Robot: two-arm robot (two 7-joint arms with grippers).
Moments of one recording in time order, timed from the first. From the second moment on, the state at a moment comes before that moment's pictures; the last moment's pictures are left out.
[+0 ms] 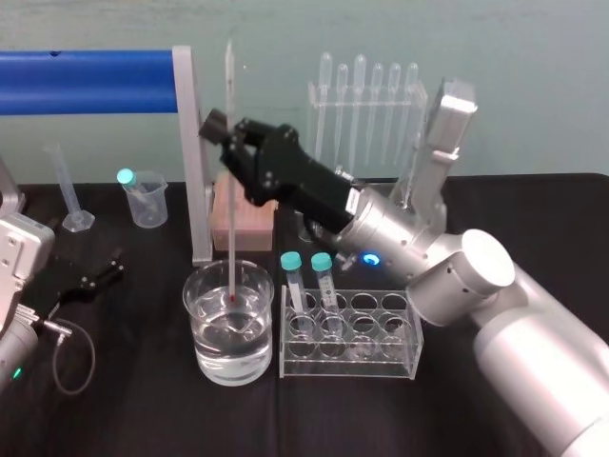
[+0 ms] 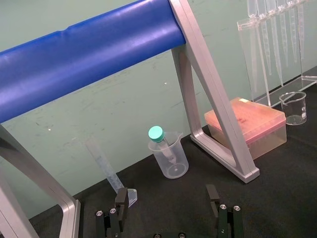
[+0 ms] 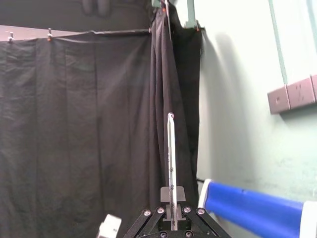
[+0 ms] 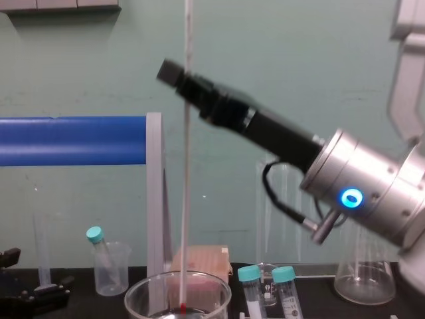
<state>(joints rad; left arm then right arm) -0.20 0.60 0.45 -1.41 -0.25 -0.12 0.03 0.55 0.17 -0.52 -1.17 0.79 -0.32 0.94</state>
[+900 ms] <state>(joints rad) -0.20 0.60 0.45 -1.41 -0.25 -0.12 0.03 0.28 0.44 -0.24 -1.58 0.80 -0.36 0.69</state>
